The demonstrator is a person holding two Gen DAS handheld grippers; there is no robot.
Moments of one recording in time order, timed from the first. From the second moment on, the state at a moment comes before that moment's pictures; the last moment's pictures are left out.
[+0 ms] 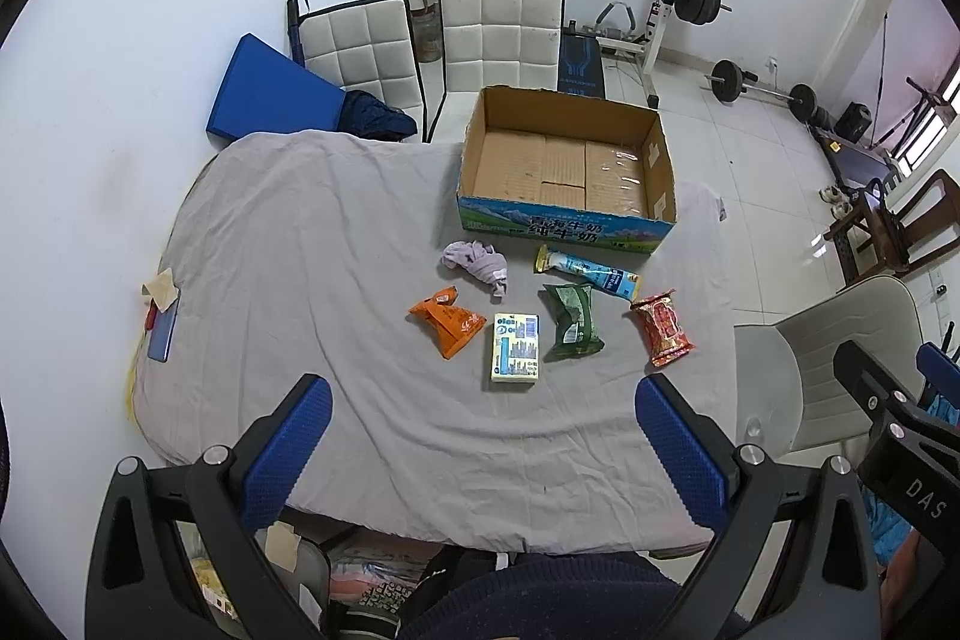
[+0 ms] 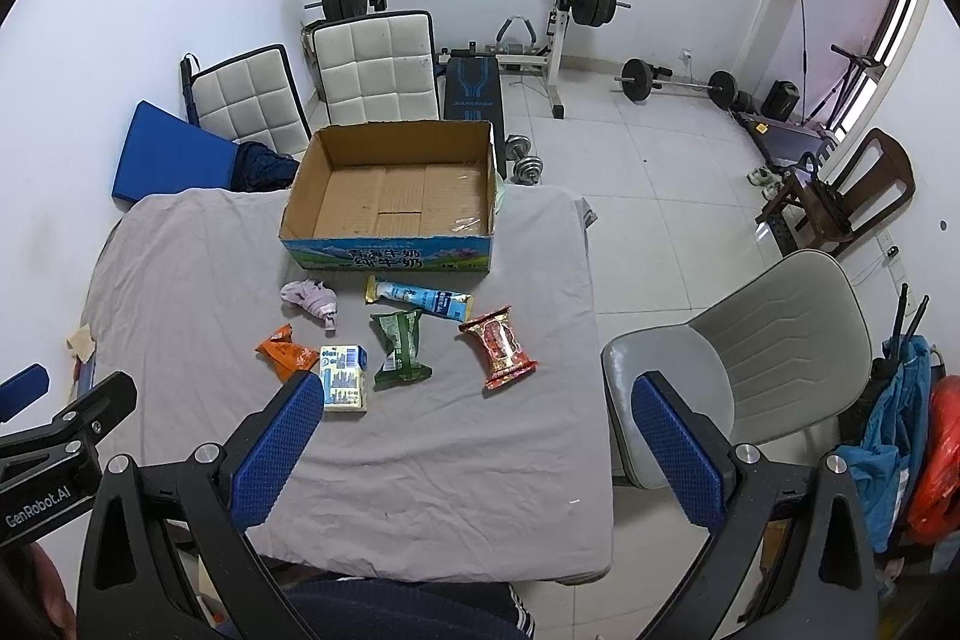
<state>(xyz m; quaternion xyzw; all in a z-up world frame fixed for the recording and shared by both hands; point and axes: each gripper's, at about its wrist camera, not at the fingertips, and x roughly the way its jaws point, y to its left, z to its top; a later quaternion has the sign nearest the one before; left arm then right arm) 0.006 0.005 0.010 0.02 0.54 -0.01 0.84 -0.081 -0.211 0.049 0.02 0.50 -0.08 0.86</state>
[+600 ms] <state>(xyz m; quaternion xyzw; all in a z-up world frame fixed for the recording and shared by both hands) -0.004 0.006 0.015 0.01 0.53 -0.01 0.85 -0.088 -0.211 0.057 0.02 0.49 -0.09 0.87</state>
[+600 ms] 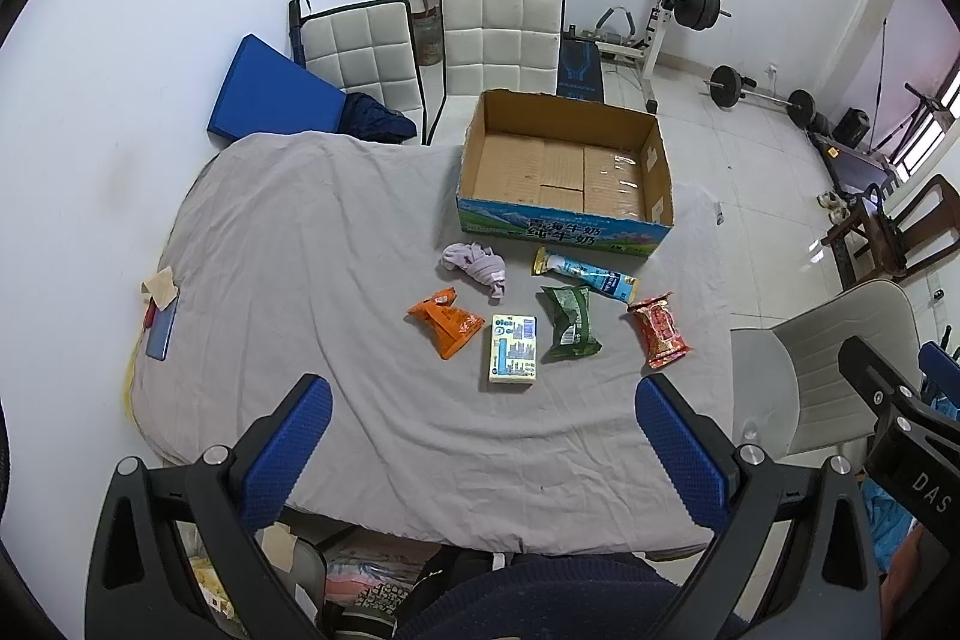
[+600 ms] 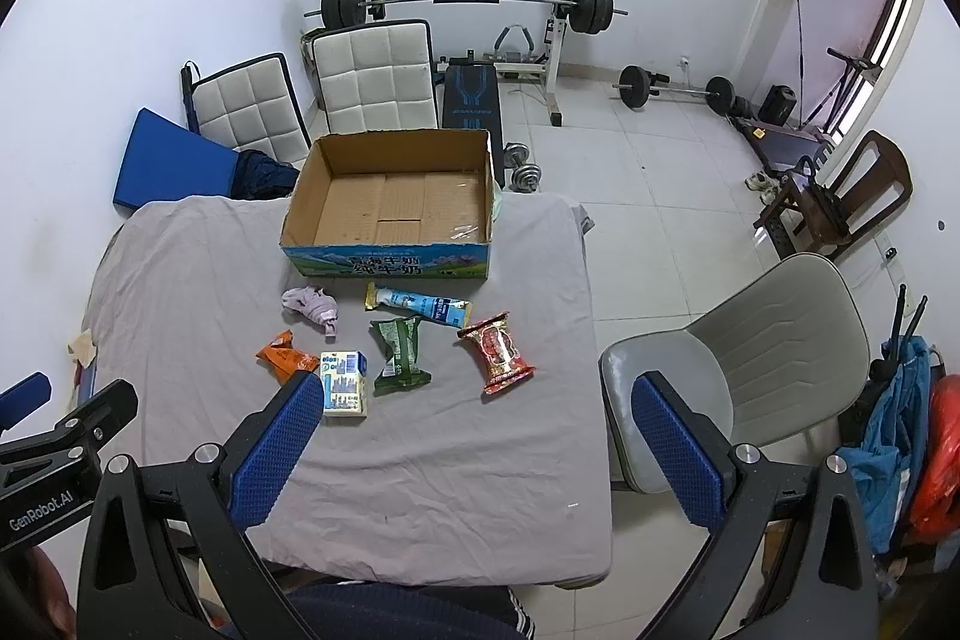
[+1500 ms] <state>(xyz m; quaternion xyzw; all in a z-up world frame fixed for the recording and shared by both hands) -0.004 0.003 0.013 0.01 0.53 -0.02 0.85 -0.089 -0.210 0.062 0.03 0.49 -0.09 0.87</state>
